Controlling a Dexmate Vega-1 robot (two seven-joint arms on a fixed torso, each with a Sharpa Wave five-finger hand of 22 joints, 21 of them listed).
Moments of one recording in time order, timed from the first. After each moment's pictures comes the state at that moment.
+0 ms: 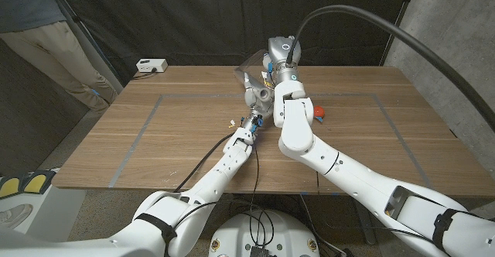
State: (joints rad) left arm 0.70 -0.10 0.34 -0.88 -1.09 -0.20 -0.66; left_hand 0.32 -0.16 0.03 0.11 0.30 0.26 -0.15 0.19 0.21 0.33 -0.02 0.19 0.23 0.30 -0.01 0.19 0.19 0.18 0.19 0.50 0.19; right arm -0.65 -0.33 -0.92 -1.93 -1.40 -0.92 0.12; right_hand 1.08 0.16 0.31 -0.14 0.20 1.12 -0.01 0.36 0.38 1.14 -0.08 0.70 0.60 0.89 -0.11 1.16 1.04 0.26 -0.04 1.57 0.26
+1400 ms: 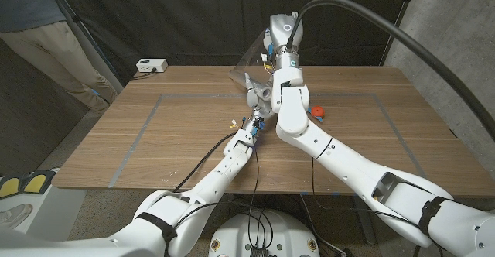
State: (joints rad) left arm 0.68 -0.11 0.35 -0.82 -1.08 -0.25 -0.79; left_hand 0.32 -0.18 -0.11 0.09 0.32 0.04 -0.10 0.18 0.20 0.08 0.04 0.18 0.21 0.11 0.08 0.18 0.19 0.08 0.21 0.41 0.19; right arm -0.56 -0.27 -0.88 -1.80 -1.37 -0.88 -0.08; right_hand 1.06 0.14 0.34 -0.15 0.20 1.13 -0.01 0.34 0.40 1.15 -0.08 0.70 0.60 0.89 -0.12 1.15 1.13 0.26 -0.04 1.57 0.28
